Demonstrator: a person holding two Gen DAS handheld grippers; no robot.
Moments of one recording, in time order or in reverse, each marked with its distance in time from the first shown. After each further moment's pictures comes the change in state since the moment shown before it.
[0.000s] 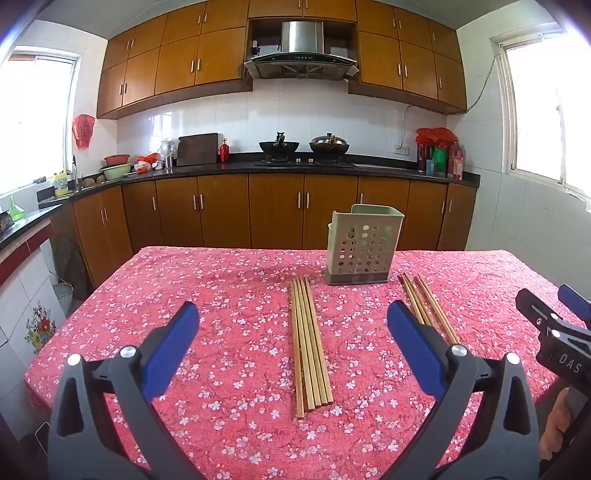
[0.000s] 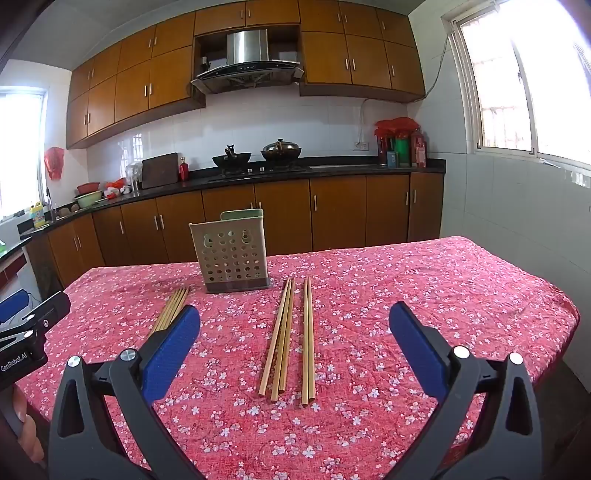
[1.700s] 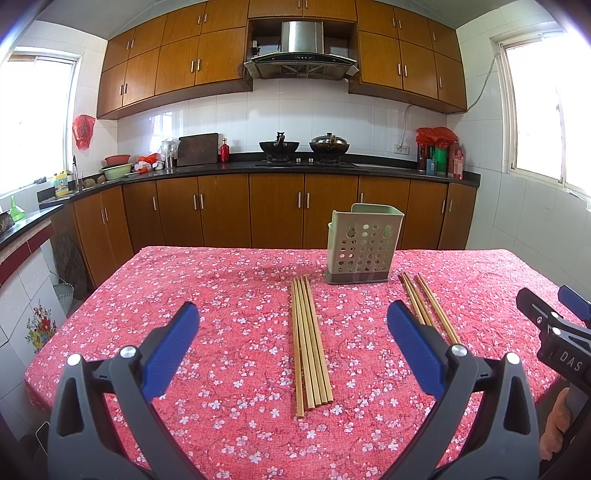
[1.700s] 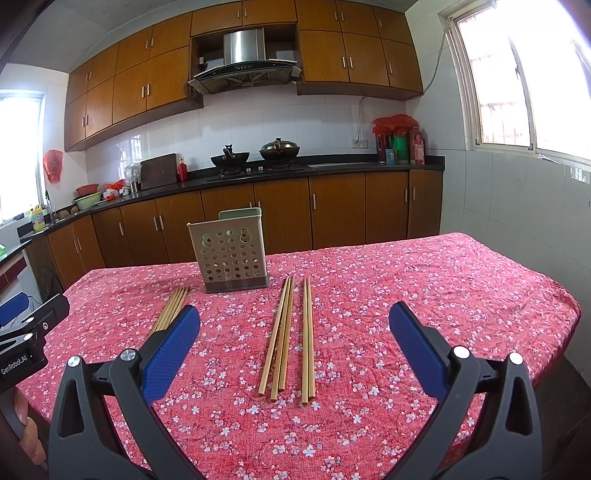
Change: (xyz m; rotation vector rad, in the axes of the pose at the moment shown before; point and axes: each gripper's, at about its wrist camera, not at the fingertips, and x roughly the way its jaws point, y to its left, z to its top) left arm 0.000 0.000 0.000 0.000 0.002 0.001; right arm 0.002 -0.002 -0.002 0.006 0.004 0.002
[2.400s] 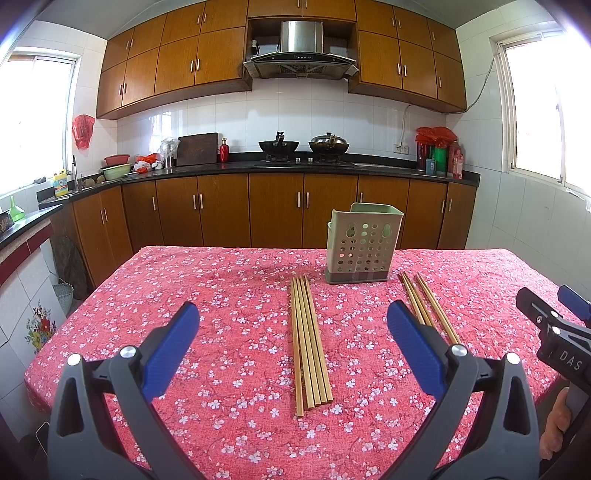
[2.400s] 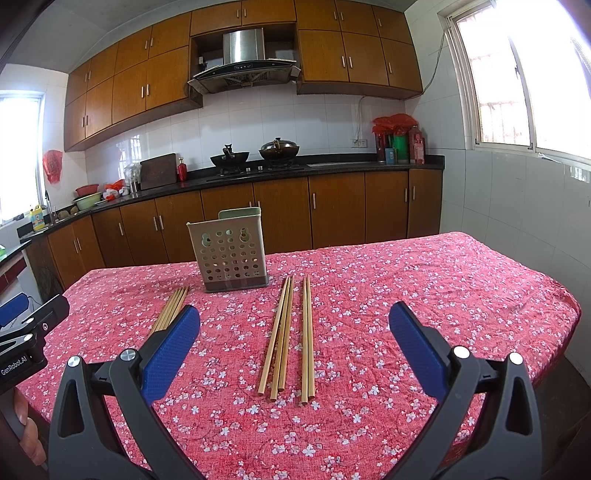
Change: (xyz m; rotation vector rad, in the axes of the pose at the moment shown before) left arm 0.000 0.000 0.000 0.001 0.000 0.001; right arm 0.000 0.001 0.000 0.002 0.001 0.000
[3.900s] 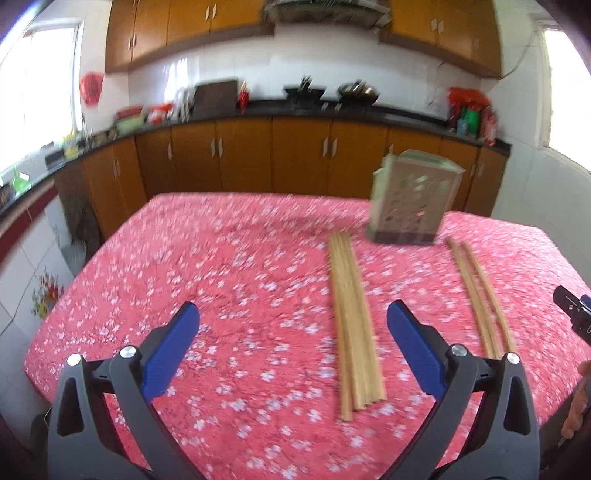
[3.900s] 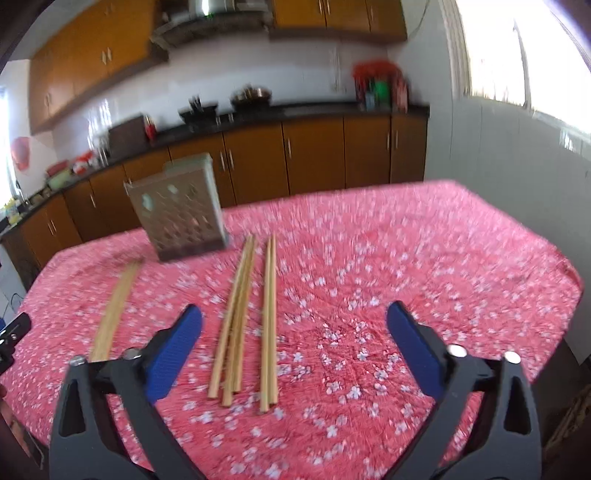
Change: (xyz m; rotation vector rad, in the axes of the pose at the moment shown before) left arm 0.084 0.041 -0.004 -0.053 0.247 0.083; right arm 0.087 -0.032 -0.001 0.056 0.254 -0.077
